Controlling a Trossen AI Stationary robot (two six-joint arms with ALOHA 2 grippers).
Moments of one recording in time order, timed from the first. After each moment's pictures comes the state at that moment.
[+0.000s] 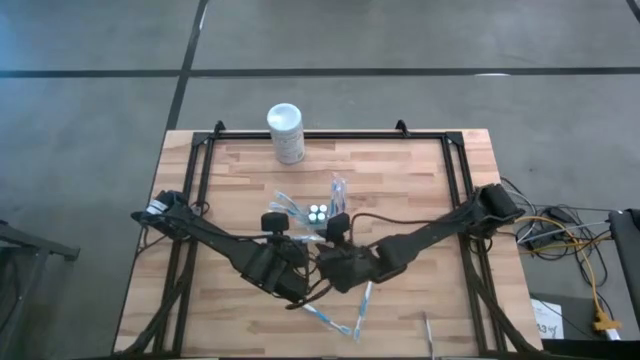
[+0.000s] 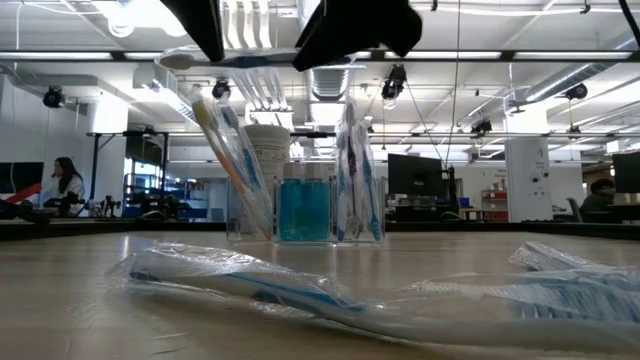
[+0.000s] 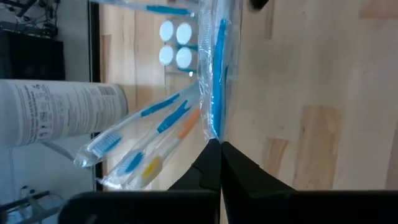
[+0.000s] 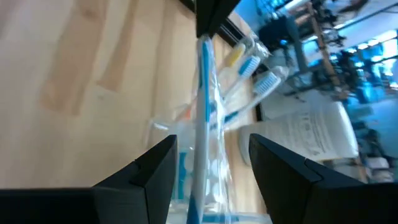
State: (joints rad) left arm -0.48 1.86 1.80 -1.52 -0.63 -0.52; right arm 0.41 1.88 1.47 -0.41 0.83 -0.27
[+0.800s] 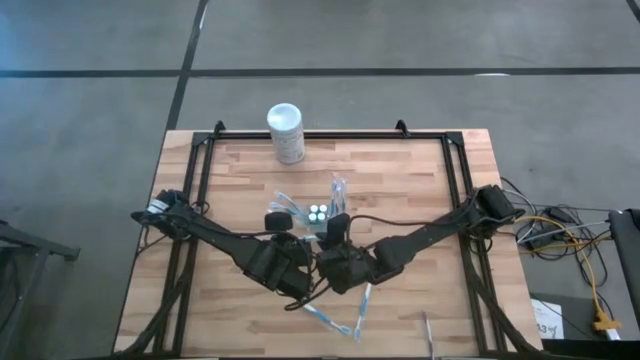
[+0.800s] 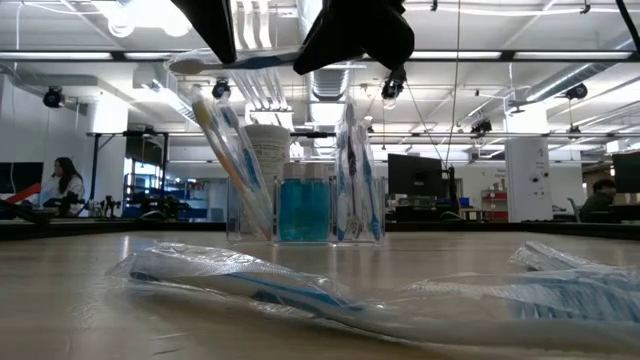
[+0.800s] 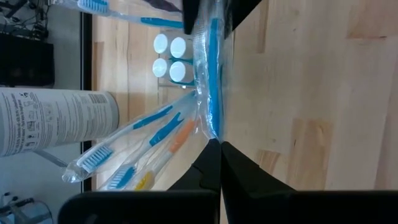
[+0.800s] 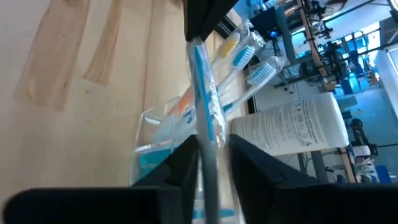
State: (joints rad) left arm -0.46 1.87 1.81 -1.46 -0.61 -0.50; right arm 0.41 1.91 1.48 -0.41 0.88 -0.24
